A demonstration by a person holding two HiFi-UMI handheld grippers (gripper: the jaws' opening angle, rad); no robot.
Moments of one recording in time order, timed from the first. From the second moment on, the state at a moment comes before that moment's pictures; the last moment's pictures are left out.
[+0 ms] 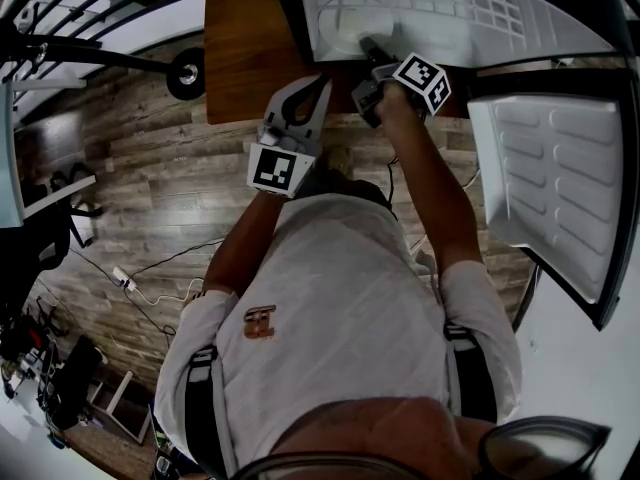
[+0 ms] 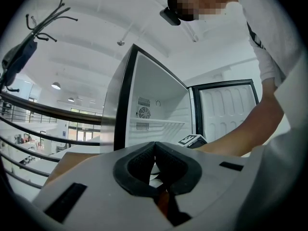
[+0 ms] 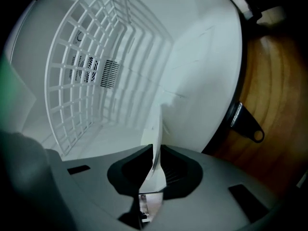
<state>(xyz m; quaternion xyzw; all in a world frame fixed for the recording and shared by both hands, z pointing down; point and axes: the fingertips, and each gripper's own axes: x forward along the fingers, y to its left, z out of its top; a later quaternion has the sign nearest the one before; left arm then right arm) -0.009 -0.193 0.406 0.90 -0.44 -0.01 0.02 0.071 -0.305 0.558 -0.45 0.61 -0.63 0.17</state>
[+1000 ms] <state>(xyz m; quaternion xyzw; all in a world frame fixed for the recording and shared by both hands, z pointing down) -0.009 -0.196 0.423 0.90 -0.43 -0.01 0.04 0.057 -0.292 0.563 -0.41 0.72 -0.56 -0.03</state>
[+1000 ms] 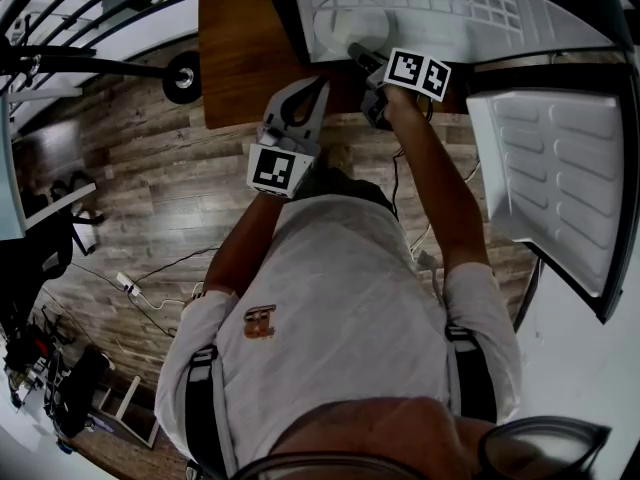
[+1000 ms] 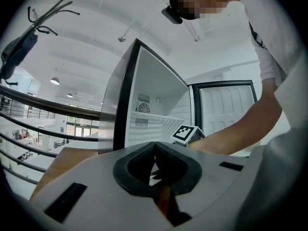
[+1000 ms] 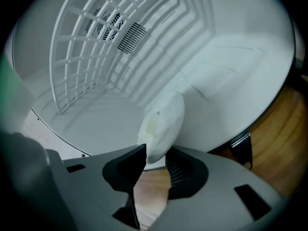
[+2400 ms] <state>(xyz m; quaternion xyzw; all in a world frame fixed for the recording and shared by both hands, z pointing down) -0.009 -0.203 0.437 0.90 -0.42 0.01 0.05 0.047 -0.253 0.588 -0.29 0.79 -0.48 -0.24</state>
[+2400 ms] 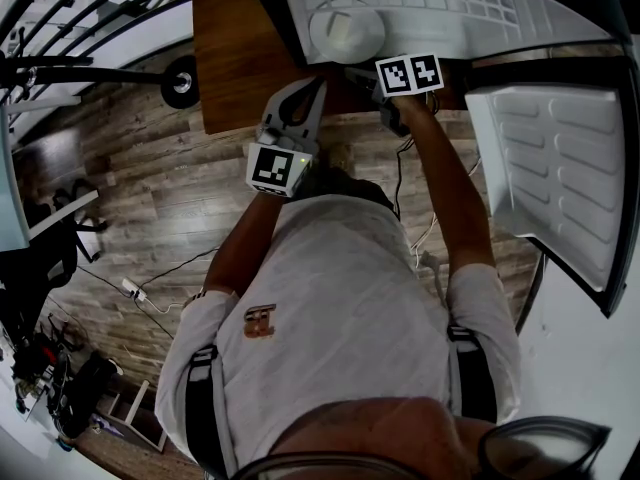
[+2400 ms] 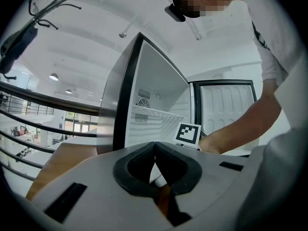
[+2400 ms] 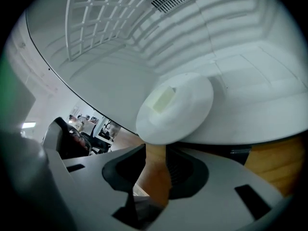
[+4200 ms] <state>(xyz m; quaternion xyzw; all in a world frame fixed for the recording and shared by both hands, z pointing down) 0.022 -0.194 0.395 0.93 -0.37 -0.01 0.01 0.060 -0.182 0.384 -0.45 0.89 0.01 0.02</state>
